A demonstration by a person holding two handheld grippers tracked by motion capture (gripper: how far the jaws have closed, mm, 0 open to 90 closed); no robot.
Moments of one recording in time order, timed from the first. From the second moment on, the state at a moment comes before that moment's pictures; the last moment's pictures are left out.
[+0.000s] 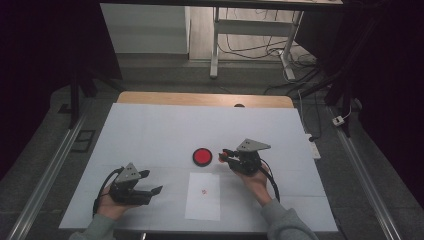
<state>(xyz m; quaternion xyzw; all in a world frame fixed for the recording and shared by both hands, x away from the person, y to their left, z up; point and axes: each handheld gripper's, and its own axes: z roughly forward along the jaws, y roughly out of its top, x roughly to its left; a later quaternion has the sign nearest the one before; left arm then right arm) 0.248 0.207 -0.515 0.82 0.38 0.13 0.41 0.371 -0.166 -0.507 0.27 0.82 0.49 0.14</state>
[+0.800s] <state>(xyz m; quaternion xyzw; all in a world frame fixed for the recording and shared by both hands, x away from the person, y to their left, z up) 0.249 0.208 -0.516 0.82 0.38 0.13 0.40 0.373 -0.152 -0.527 0.26 0.85 0.43 0.15</state>
